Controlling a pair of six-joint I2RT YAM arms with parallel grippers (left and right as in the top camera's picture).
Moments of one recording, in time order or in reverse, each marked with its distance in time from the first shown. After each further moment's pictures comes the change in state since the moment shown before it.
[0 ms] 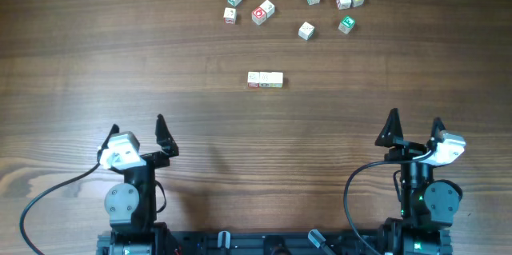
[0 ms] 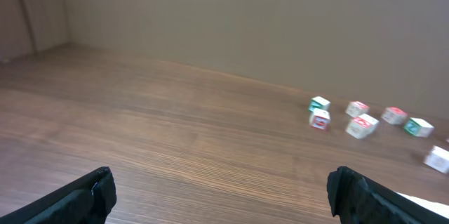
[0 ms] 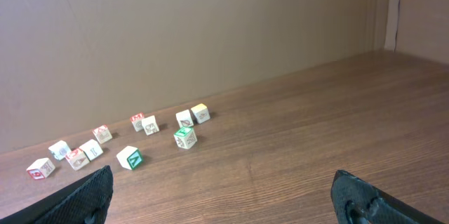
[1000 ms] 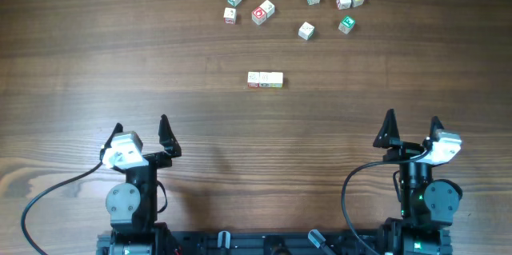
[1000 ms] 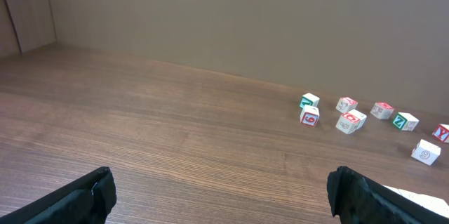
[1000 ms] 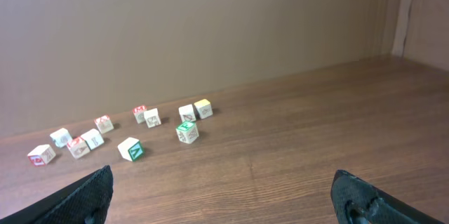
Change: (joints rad) left arm -0.021 0.000 0.000 0.000 0.004 0.003; right arm 0.000 0.007 0.000 -0.001 -0.032 -0.056
